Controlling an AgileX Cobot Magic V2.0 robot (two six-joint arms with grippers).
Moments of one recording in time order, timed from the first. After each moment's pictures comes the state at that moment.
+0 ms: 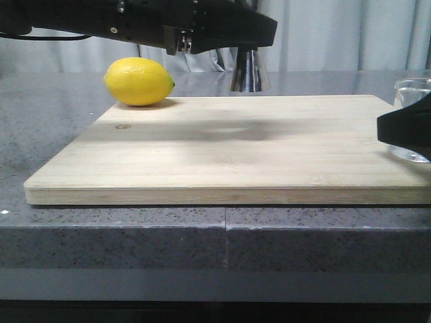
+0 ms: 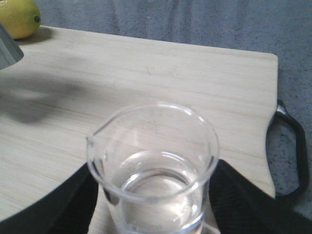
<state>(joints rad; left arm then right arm) -0.43 1.89 -1.27 -1.64 1.16 2.02 0.27 1.13 -0.20 -0.08 -0.62 0.08</state>
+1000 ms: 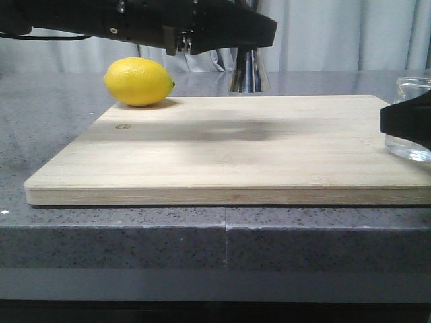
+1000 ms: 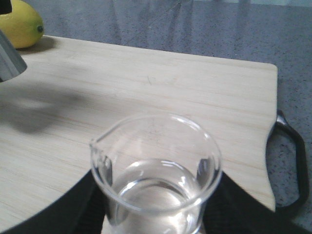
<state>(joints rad) -0.43 1.89 -1.27 -1.64 1.16 2.02 0.27 1.14 -0.20 -0.08 -0.65 0.08</state>
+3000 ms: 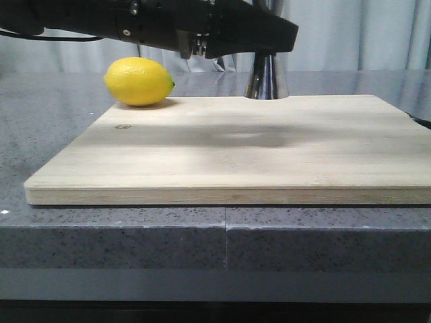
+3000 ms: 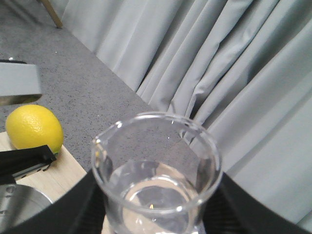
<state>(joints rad) -0.48 1.89 -1.27 -1.62 1.17 2.02 0.42 1.15 -0.94 -0.62 -0.07 0.08</state>
